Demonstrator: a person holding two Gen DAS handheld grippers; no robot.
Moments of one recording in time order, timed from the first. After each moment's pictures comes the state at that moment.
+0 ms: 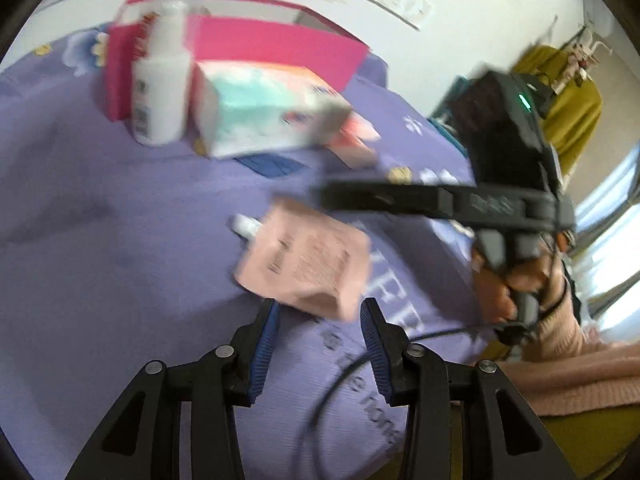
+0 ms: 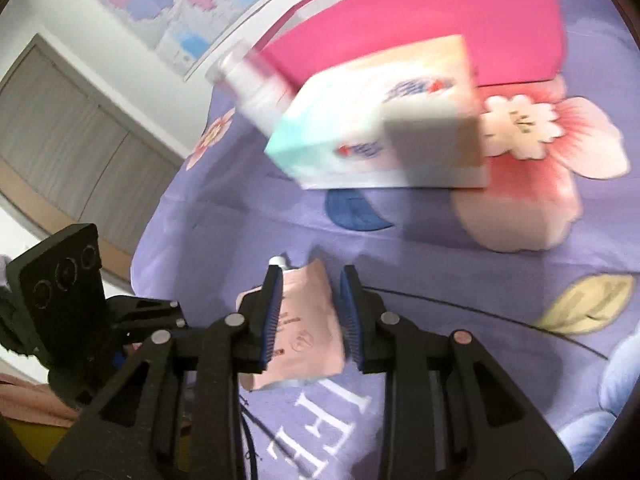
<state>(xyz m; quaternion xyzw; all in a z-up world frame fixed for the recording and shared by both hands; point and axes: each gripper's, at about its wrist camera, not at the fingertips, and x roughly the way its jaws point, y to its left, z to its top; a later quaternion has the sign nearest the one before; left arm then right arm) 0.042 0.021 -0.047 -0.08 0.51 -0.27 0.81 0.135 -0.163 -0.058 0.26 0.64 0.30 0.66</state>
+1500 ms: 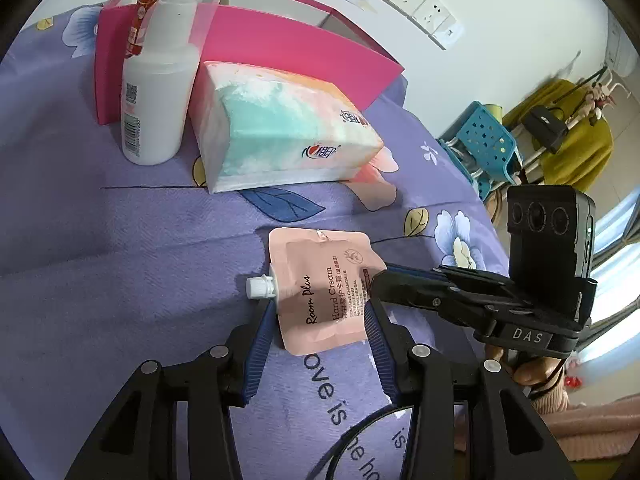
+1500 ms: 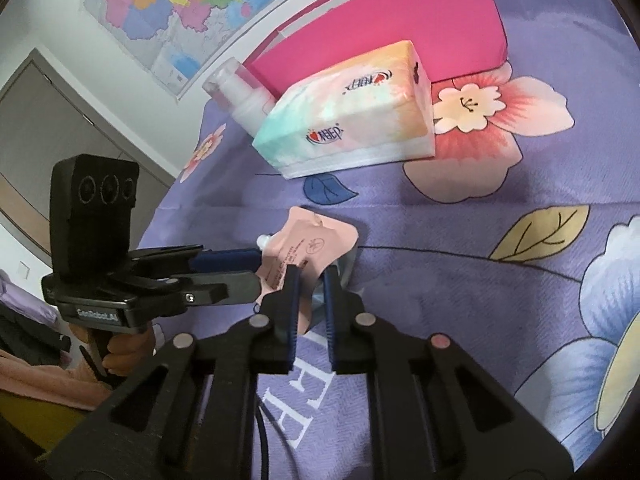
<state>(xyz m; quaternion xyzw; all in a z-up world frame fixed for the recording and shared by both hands) 0.082 0.013 -0.056 -0.14 0.52 -0.27 0.80 0.101 -0.185 -0.045 0.26 0.62 0.28 0.68</state>
